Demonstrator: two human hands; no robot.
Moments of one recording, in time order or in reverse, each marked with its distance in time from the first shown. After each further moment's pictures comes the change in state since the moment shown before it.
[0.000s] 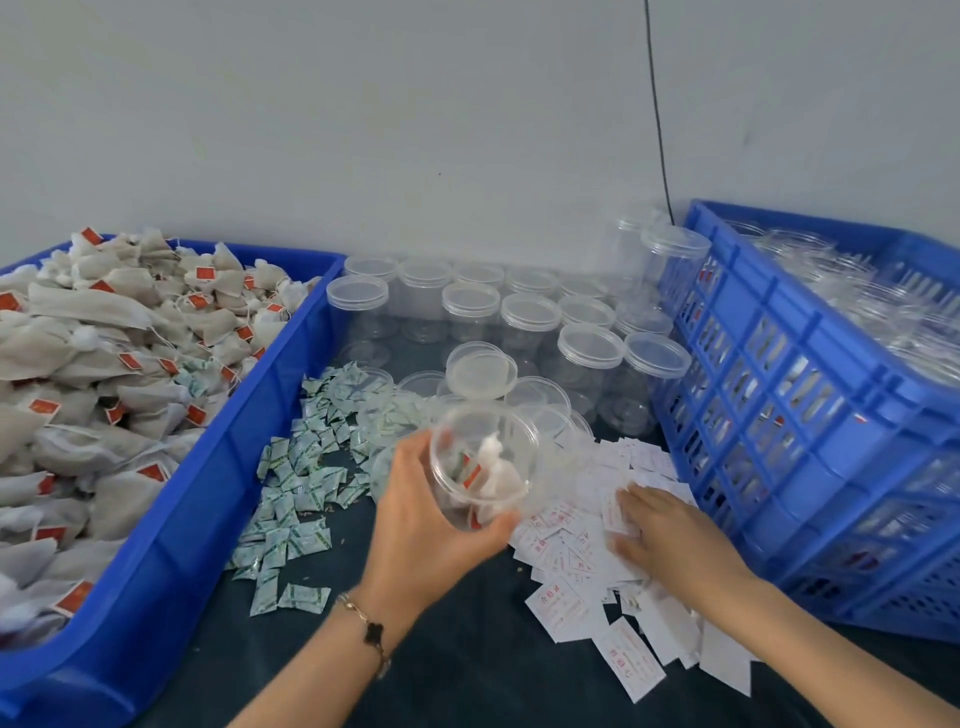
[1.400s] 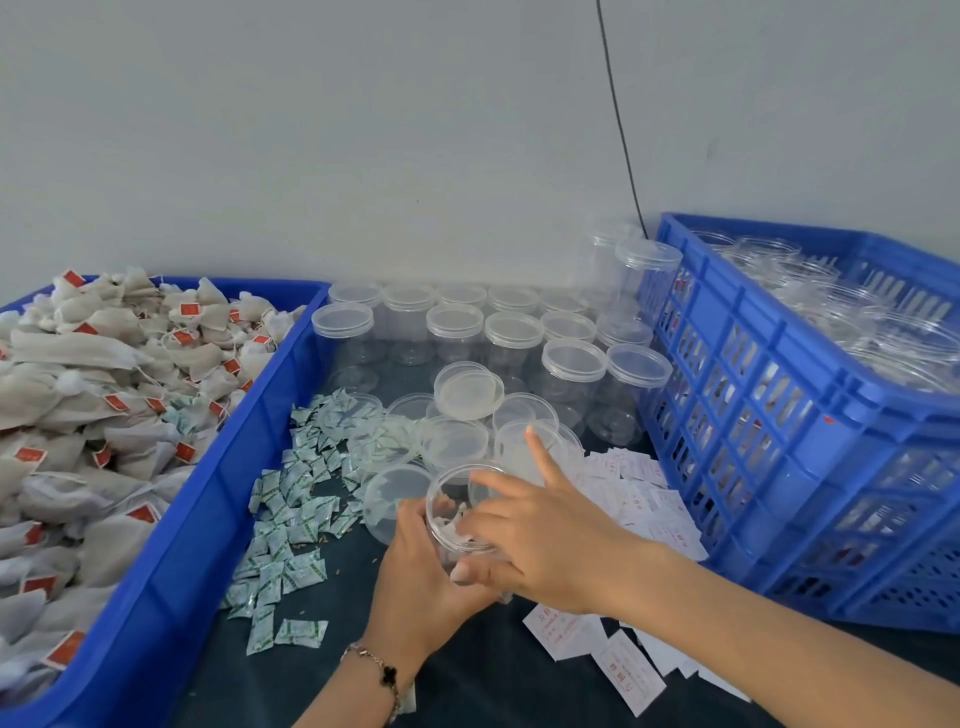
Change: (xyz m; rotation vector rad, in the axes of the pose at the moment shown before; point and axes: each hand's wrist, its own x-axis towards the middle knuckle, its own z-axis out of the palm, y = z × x) left_hand -0.017 -0.034 0.013 0.077 -0.133 -0.126; right_hand -0.006 -0.107 -0.075 -0.058 0.102 -0.642
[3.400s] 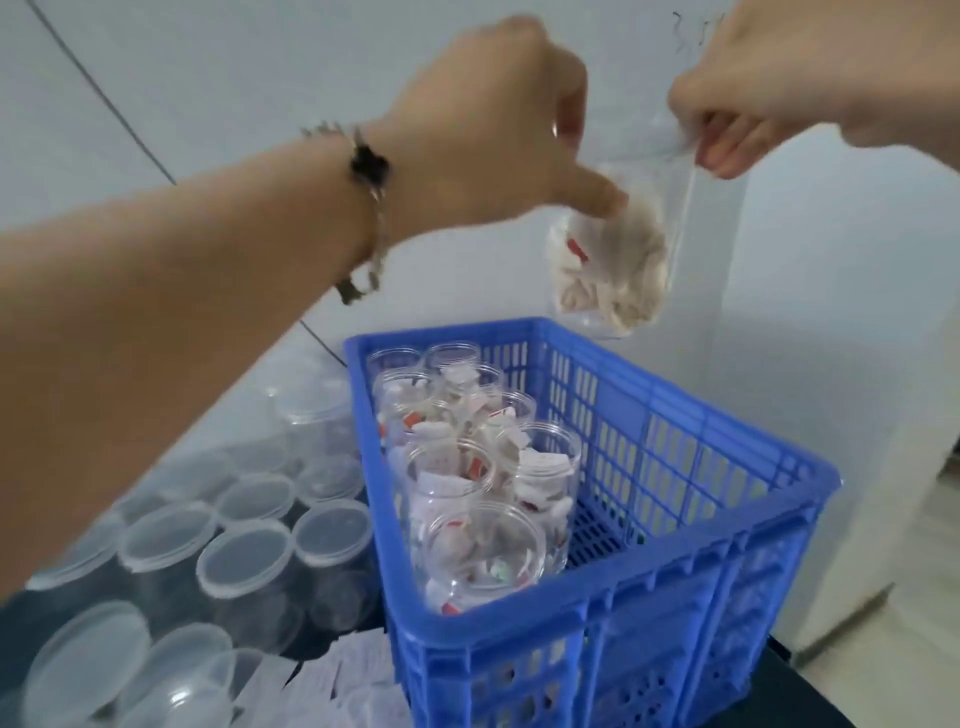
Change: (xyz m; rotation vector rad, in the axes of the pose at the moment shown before) left_hand 0.192 0.482 0.146 0.477 -0.140 1.002; right_hand -0.244 0.242 -0.332 0.299 0.782 1.200
